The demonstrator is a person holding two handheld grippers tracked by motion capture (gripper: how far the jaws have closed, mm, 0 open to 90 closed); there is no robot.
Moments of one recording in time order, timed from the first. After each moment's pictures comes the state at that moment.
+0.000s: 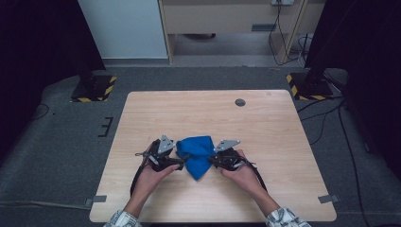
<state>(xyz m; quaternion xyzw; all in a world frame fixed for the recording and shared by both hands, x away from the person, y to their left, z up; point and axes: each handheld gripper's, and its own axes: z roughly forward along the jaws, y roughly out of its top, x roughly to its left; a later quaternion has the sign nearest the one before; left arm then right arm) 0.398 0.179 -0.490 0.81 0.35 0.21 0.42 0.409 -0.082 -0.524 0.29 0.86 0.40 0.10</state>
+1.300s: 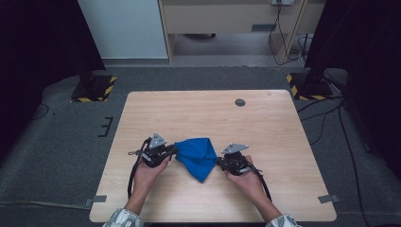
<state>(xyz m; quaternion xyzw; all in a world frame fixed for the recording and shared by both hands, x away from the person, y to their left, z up) 0.395 0.200 -0.493 0.80 0.40 0.17 0.41 0.393 -0.106 -0.523 0.37 0.84 0.39 0.12</state>
